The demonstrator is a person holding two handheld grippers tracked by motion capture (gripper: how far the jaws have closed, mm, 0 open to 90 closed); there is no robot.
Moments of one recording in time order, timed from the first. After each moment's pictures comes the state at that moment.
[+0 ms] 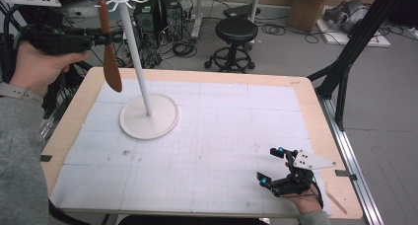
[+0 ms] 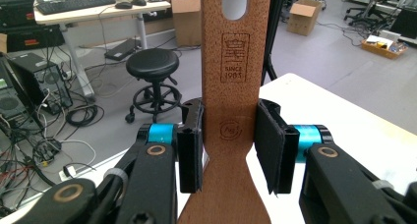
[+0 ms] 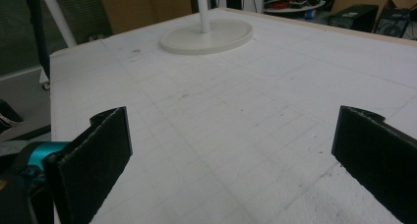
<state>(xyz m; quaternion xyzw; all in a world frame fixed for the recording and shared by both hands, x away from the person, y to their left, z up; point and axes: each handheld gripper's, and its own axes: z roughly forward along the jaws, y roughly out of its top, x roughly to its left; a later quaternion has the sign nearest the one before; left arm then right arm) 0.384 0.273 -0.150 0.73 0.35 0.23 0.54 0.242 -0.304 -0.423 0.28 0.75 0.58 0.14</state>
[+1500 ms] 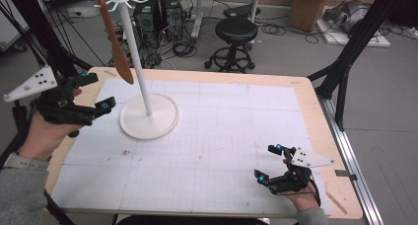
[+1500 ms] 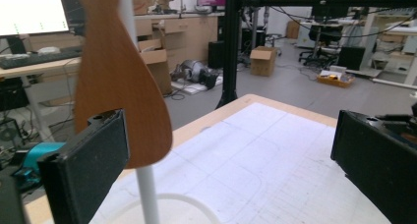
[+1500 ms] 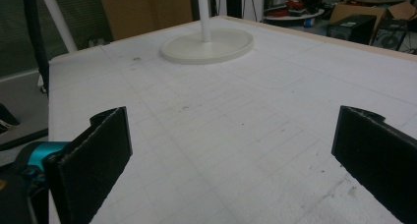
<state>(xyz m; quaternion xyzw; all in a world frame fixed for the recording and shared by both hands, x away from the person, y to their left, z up) 0.302 0.274 -0.263 0.69 0.25 0.24 0.64 0.246 -0.296 -0.417 0.27 0.75 0.59 0.15</state>
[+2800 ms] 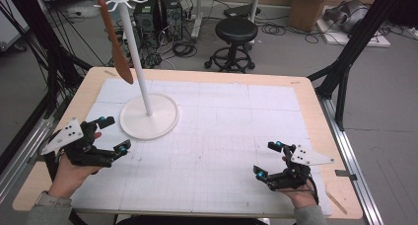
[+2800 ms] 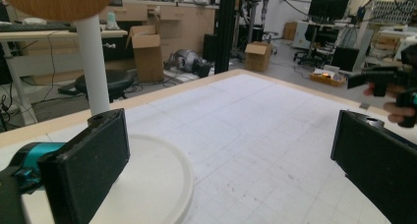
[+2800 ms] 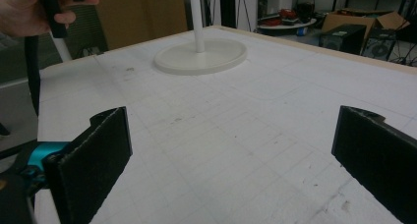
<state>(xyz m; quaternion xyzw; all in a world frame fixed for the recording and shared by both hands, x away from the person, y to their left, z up) 0.266 0.263 -0.371 0.68 0.28 0.22 0.64 0.251 -0.294 -0.415 0.27 0.73 0.60 0.16</state>
